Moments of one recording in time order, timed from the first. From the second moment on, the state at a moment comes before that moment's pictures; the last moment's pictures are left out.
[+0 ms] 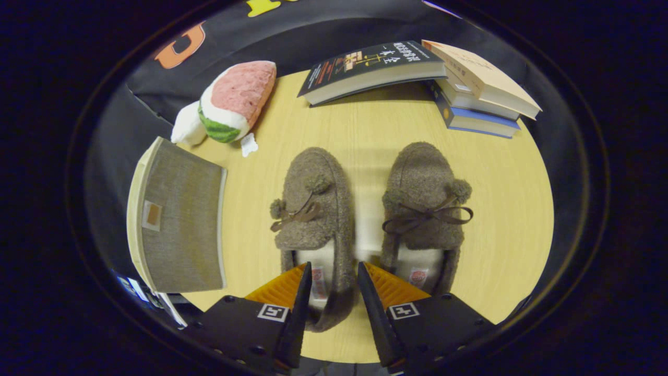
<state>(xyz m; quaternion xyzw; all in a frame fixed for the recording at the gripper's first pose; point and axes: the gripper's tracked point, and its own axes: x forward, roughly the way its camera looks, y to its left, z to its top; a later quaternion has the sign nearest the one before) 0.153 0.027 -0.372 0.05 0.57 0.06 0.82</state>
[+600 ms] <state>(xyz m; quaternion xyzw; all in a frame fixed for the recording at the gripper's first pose) 0.144 0.026 -0.374 0.05 0.59 0.02 0.81</state>
